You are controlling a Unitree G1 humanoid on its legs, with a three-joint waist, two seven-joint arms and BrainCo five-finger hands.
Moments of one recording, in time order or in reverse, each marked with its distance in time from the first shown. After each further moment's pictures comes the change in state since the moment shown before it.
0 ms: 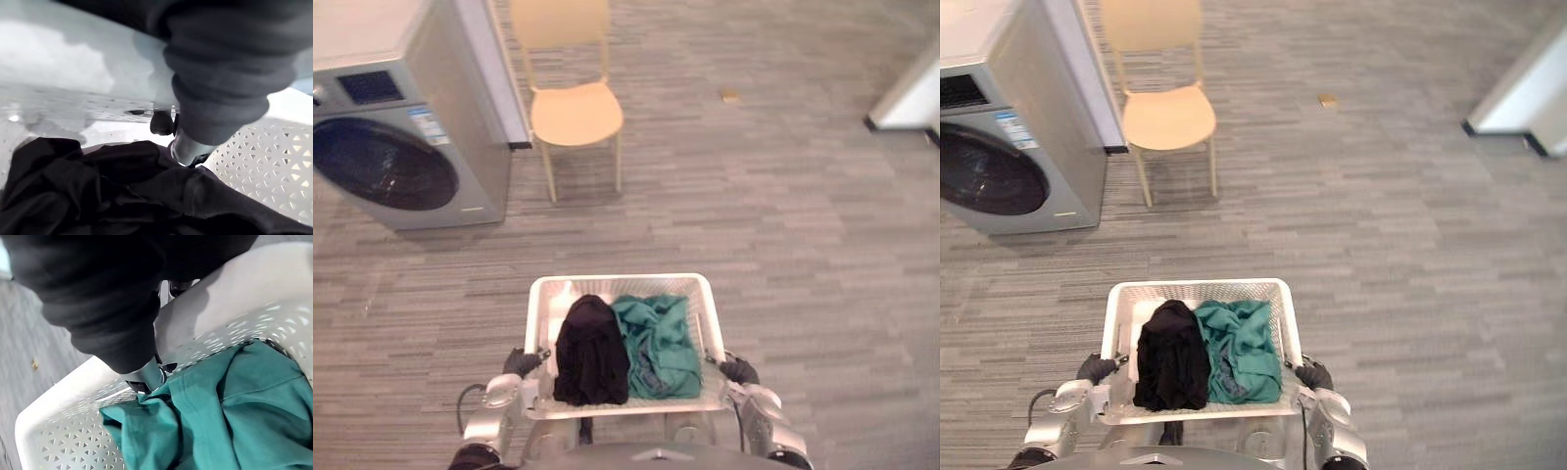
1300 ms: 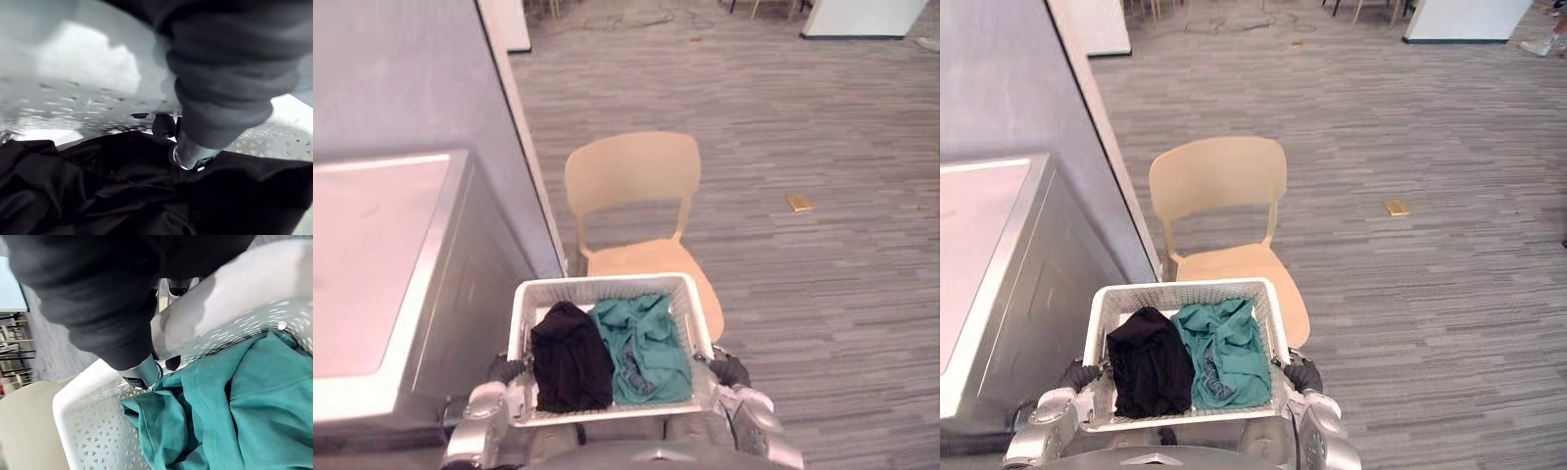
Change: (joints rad) left arm 0.110 -0.004 0.055 -0.161 0.045 0.031 0.004; right arm 0.203 0.030 0.110 -0.393 0.008 0.031 -0.031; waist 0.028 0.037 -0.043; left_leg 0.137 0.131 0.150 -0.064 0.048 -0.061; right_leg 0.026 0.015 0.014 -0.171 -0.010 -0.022
